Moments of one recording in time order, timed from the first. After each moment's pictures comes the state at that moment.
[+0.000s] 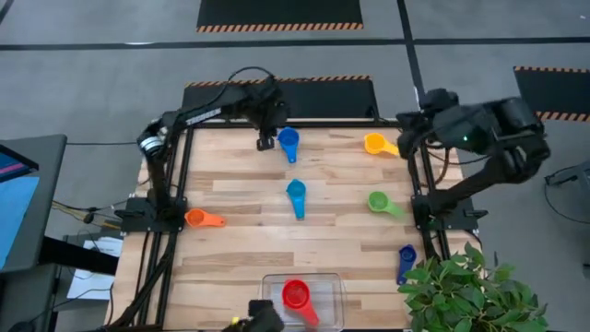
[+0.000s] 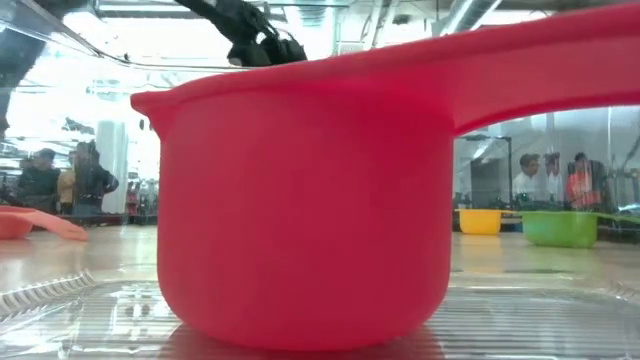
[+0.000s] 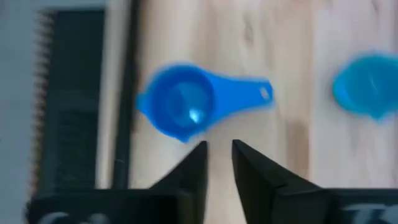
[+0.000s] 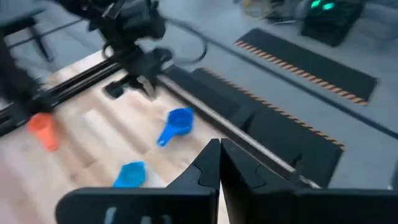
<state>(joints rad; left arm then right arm) 0.64 1.91 1.73 -1.01 0.16 0.60 0.12 1.29 2.08 -1.56 0.79 0.64</state>
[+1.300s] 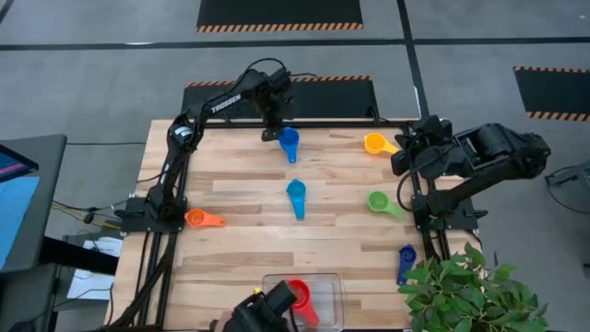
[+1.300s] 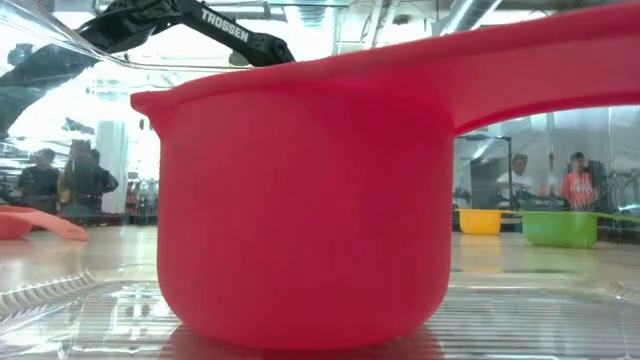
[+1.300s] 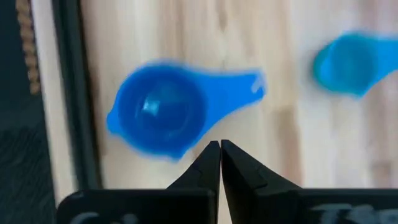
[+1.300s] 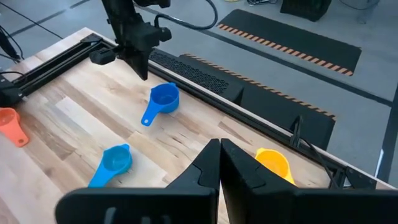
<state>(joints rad) 0.70 2.23 2.14 -1.28 0.38 0.76 0.26 1.10 1.61 -1.51 0.89 0.96</state>
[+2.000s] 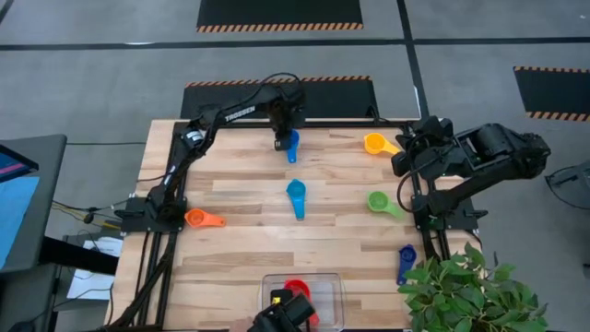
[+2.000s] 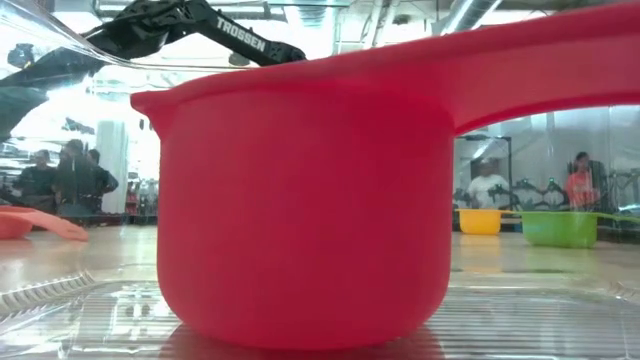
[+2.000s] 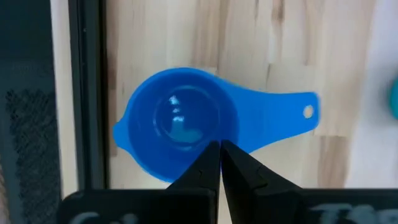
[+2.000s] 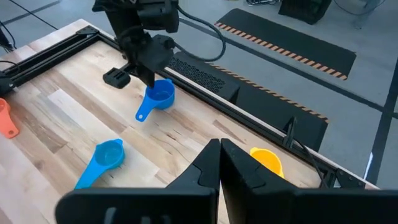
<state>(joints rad) 0.61 2.31 2.14 -1.20 0.10 0.55 0.26 1.10 1.61 -1.53 0.89 0.93</state>
